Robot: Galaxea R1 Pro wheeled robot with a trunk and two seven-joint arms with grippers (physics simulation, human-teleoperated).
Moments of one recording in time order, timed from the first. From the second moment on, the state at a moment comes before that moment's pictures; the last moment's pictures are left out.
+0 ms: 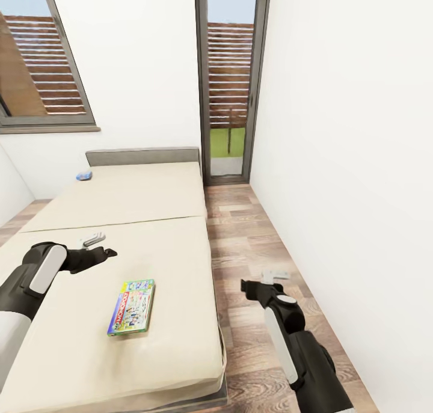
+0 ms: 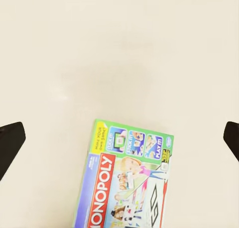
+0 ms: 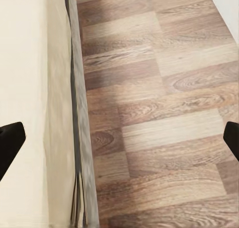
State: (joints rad) left arm -0.82 0.40 0.00 -0.96 0.72 0.95 0.14; right arm -0.40 0.17 0.15 -1.38 -0.16 0.67 -0.28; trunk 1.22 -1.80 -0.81
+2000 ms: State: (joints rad) left arm -0.82 0.45 0.02 -0.79 0.73 0.88 -0.17; right arm -0.36 0.17 0.18 -1.51 -0.16 0.71 -0.15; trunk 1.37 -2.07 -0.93
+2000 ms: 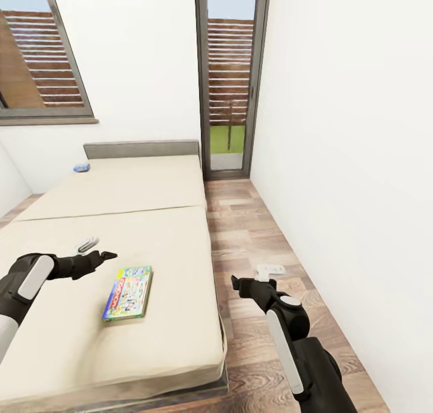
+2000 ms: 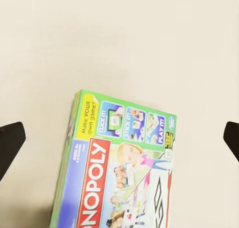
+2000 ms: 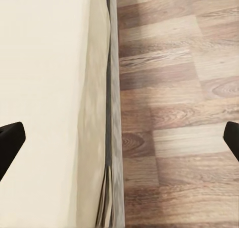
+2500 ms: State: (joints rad) left arm -0.82 0.45 0.03 -0.76 0.73 0.80 -0.19; right arm -0.32 0.17 0.23 -1.56 -0.16 0.71 -0.15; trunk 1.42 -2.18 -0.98
